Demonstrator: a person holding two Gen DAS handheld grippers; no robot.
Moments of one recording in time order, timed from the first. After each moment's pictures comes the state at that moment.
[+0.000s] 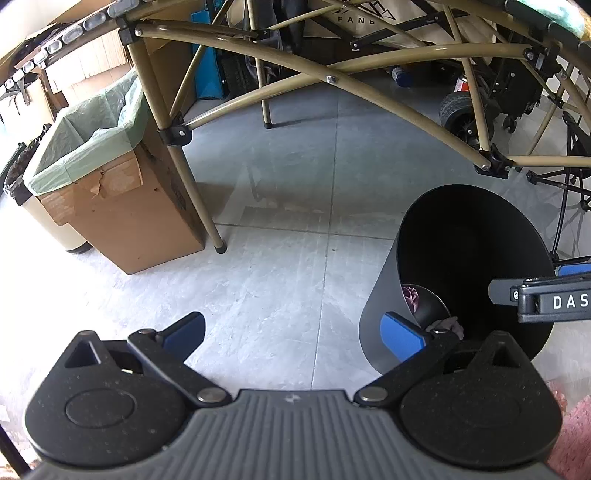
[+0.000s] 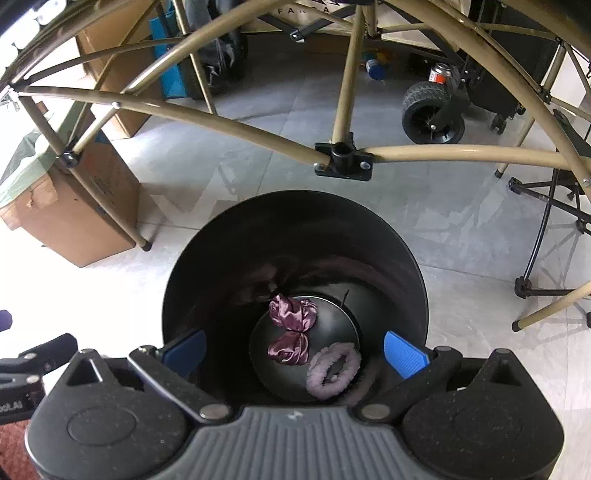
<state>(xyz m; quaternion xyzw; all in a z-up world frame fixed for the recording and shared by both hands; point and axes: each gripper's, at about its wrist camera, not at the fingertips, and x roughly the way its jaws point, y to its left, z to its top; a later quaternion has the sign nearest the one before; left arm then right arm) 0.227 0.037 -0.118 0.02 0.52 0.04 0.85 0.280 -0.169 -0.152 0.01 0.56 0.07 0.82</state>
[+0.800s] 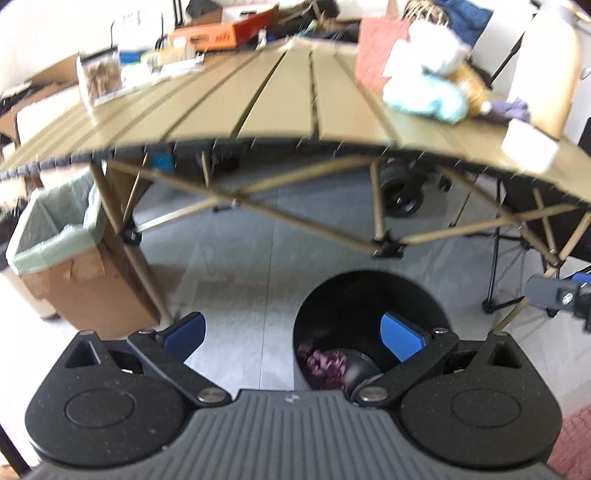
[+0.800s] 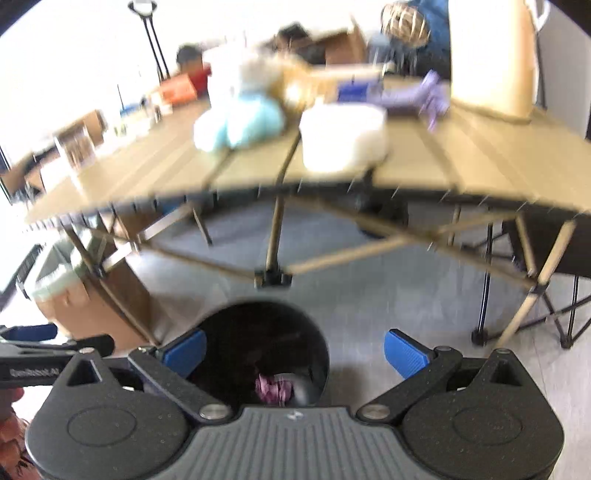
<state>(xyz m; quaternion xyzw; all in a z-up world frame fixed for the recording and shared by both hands) 0.206 -0.029 -0.032 0.01 0.41 -0.03 0.91 0.194 -0.272 -0.033 0.08 0.39 0.05 0.92</state>
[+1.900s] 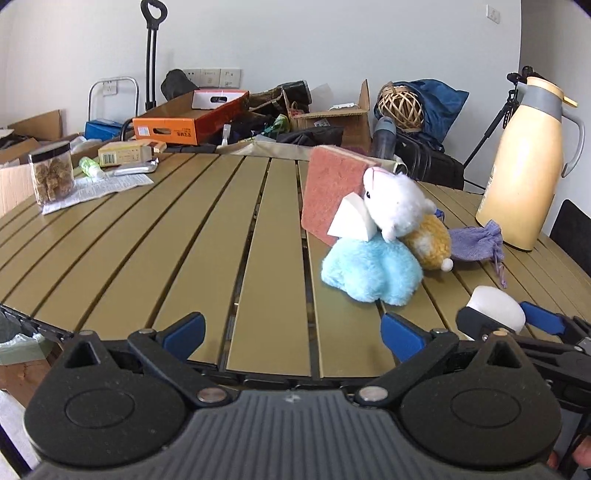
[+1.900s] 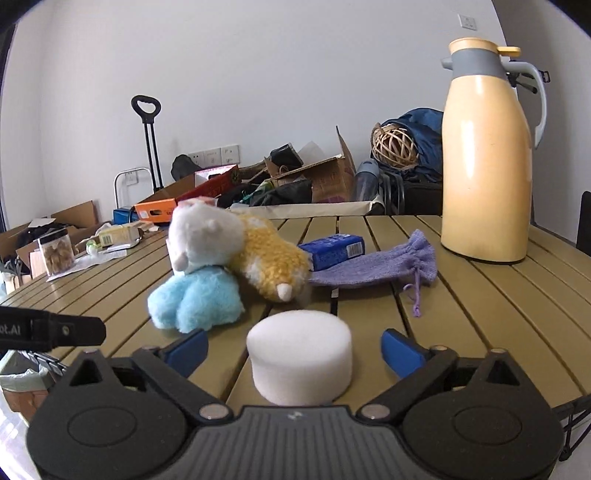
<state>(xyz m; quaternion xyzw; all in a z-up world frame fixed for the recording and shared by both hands) 0.292 -0.072 0.033 -0.03 0.29 -0.07 0.95 0.271 -0.296 -0.008 0.05 0.20 0.02 0.98</state>
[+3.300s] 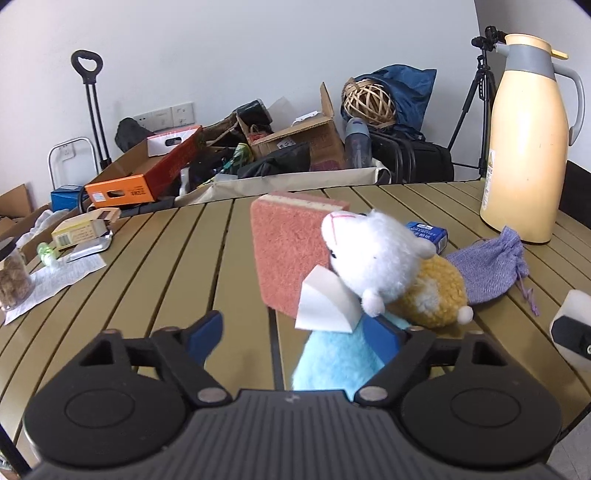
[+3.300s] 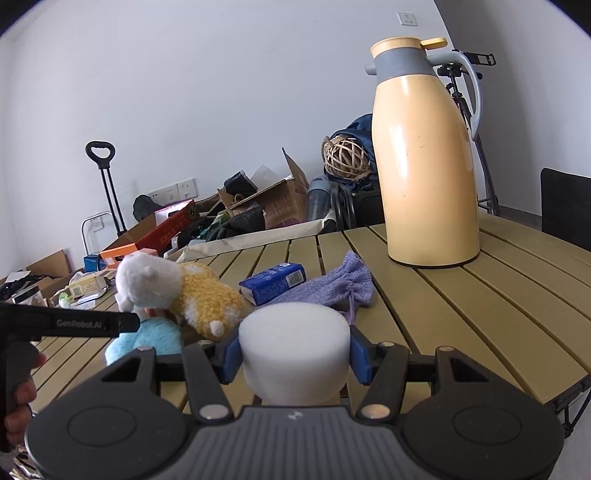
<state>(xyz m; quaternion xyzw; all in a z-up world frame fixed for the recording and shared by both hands) 0.379 -0.129 0.043 0.08 0.25 -0.10 0.96 0.269 -0.346 0.002 0.12 0.17 -0.03 0.98</state>
